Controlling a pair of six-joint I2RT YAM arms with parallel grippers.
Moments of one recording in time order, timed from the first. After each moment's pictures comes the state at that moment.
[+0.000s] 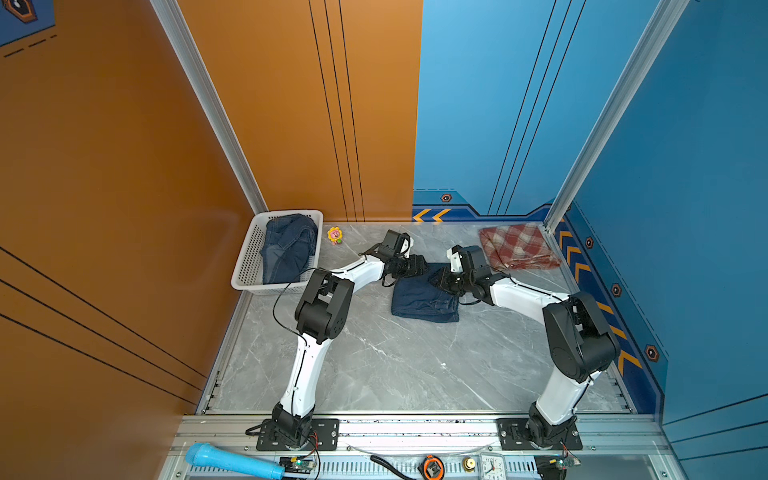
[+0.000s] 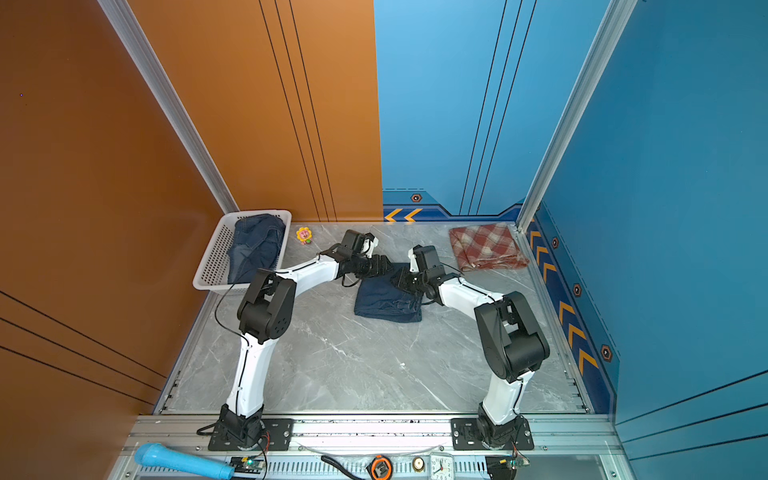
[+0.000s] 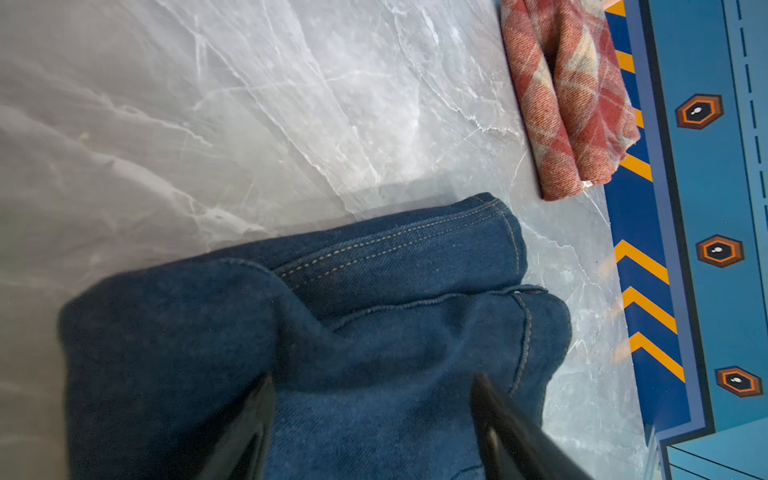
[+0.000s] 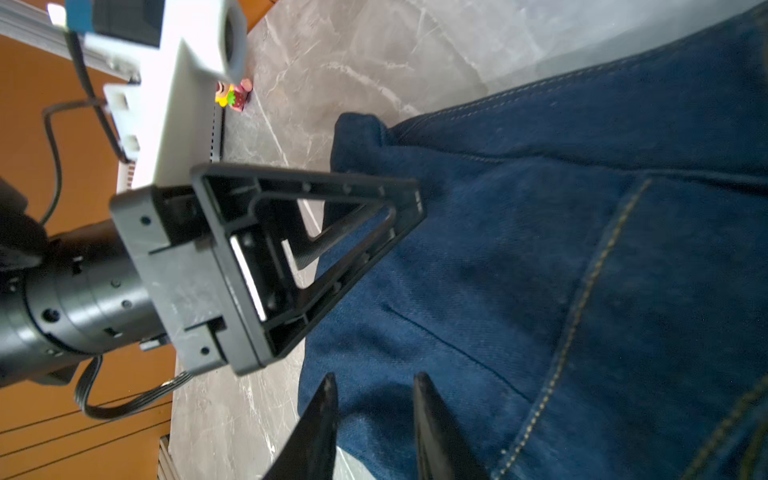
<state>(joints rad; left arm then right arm) -0.47 2.27 1.70 -0.24 0.42 -0.54 0.41 1.78 1.09 -0.04 -0.38 0.69</state>
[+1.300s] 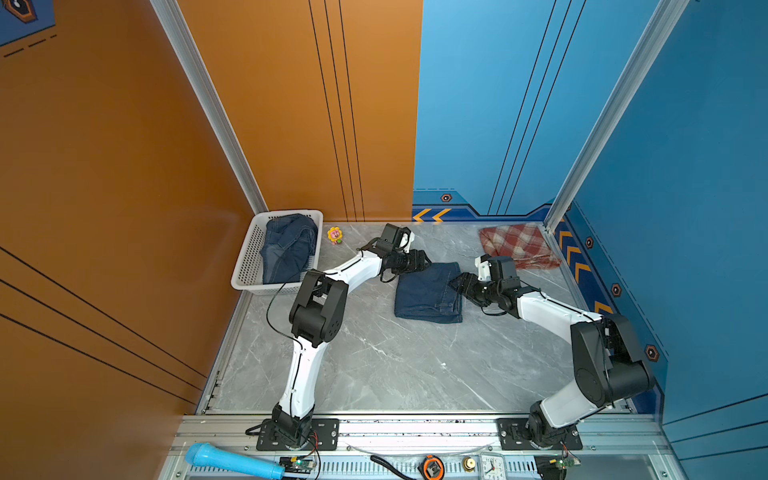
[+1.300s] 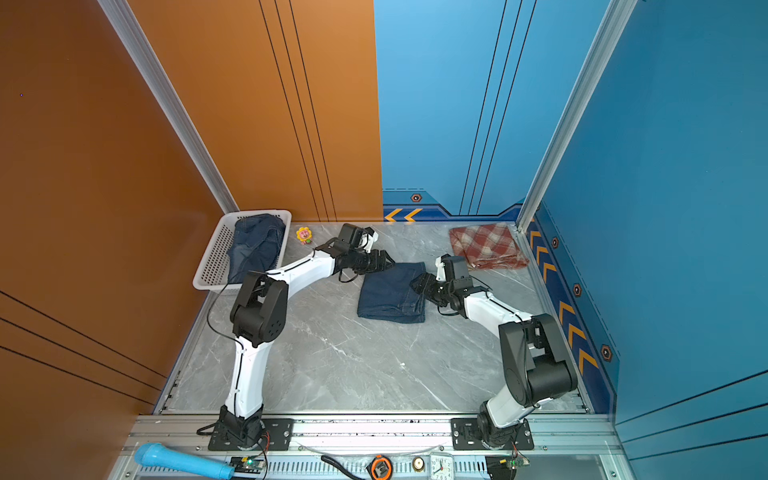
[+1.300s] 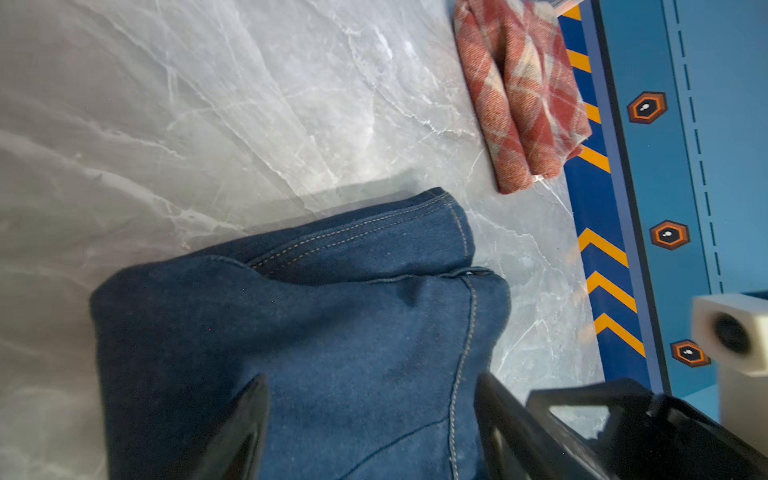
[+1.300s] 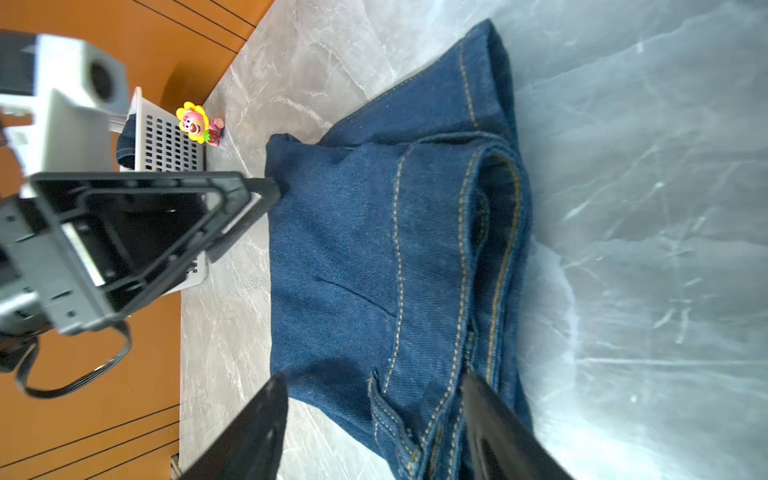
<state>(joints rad) -0.47 2.19 1.72 -0.32 0.45 -0.52 0.23 1.59 0.88 -0.06 -0.42 0.71</state>
